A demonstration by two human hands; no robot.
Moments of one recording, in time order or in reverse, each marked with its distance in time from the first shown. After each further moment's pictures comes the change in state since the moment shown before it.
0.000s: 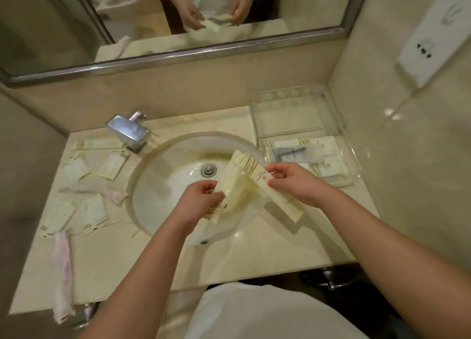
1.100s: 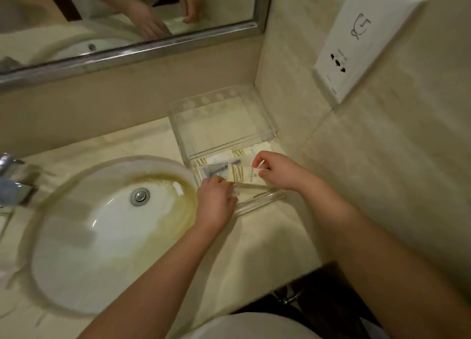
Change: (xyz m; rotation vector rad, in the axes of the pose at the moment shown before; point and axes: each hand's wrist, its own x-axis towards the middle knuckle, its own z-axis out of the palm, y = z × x) left_hand 0.126 0.025 0.178 0.885 0.036 0.565; right_hand 0.039 0.039 -0.140 -0.439 0.234 0.102
